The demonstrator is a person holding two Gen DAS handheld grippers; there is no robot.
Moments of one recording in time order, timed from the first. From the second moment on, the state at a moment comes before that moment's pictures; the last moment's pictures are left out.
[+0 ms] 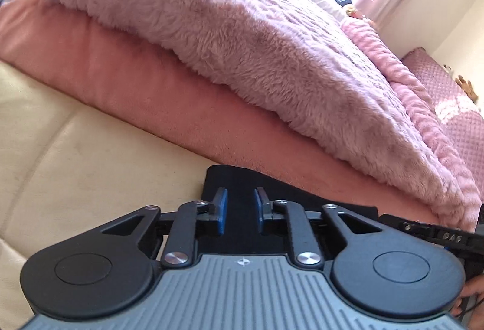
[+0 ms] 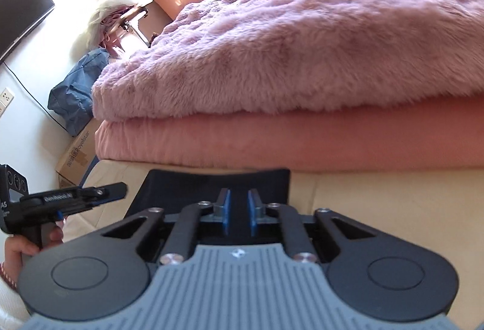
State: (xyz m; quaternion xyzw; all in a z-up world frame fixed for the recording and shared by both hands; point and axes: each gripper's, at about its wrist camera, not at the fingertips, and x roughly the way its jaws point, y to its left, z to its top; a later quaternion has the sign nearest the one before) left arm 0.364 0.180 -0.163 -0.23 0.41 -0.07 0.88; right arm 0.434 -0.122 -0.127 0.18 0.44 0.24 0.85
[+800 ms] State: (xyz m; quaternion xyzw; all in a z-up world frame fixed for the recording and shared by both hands) left arm 0.220 0.147 -0.148 -0.10 0.46 -0.05 0.88; right arm 0.295 -0.081 -0.109 0.00 0.40 0.24 0.89
